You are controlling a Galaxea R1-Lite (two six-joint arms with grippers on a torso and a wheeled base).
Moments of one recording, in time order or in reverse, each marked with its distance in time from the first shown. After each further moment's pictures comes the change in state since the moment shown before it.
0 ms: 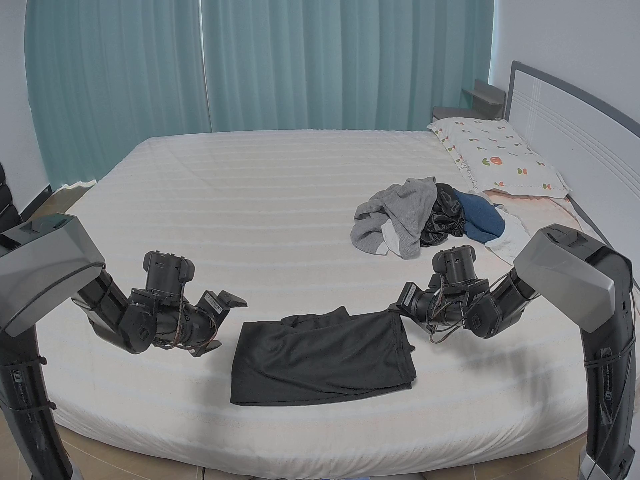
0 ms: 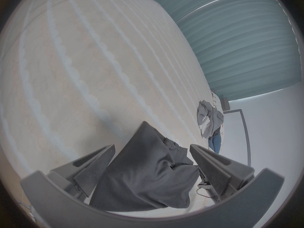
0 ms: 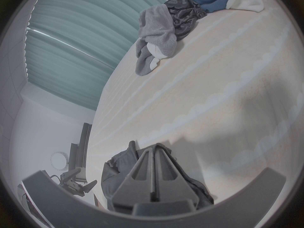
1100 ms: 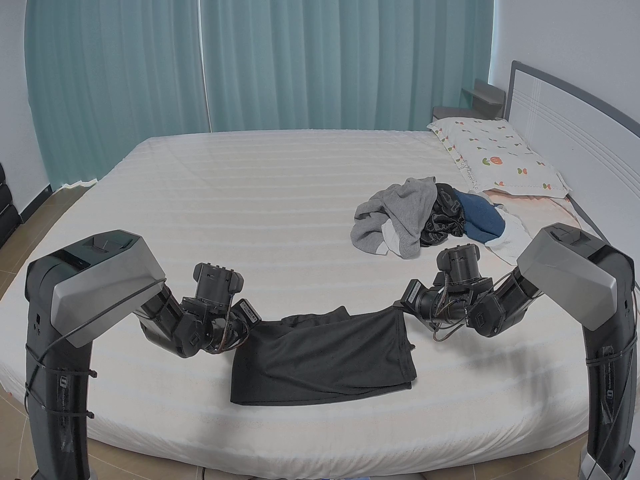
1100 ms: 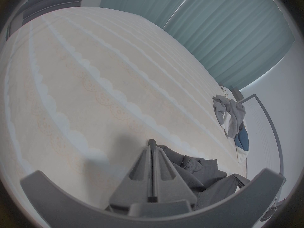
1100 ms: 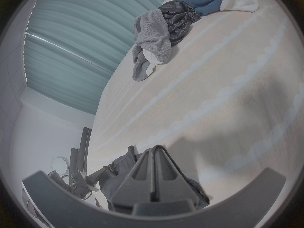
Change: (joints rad) left arm -0.088 0.210 -0.201 0.009 0.280 0.130; right arm -0.014 -0.006 0.007 -0.011 -0.008 0.014
